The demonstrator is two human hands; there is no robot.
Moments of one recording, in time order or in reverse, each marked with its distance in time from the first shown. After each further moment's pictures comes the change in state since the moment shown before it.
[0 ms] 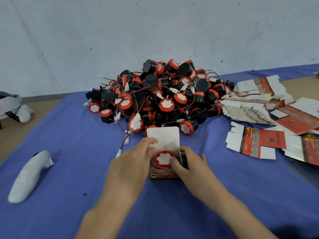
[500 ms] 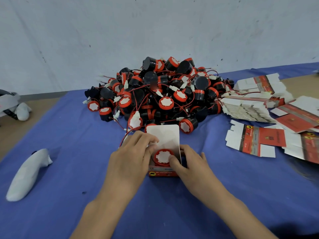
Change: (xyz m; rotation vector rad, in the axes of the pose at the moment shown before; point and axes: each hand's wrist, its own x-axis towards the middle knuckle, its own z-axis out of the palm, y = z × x) left_hand 0.008 -0.004 0.003 -0.040 0.152 0.173; right_hand 0.002 0.004 0.003 -0.045 0.013 -0.018
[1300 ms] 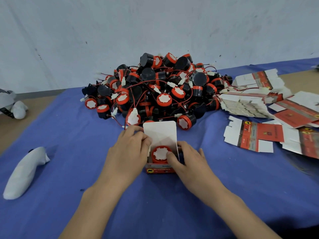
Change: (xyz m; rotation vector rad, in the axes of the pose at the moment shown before) left_hand 0.015 -0.007 0.005 0.089 -0.189 -0.169; right_hand 0.001 0.002 0.004 -0.047 0.013 -0.024
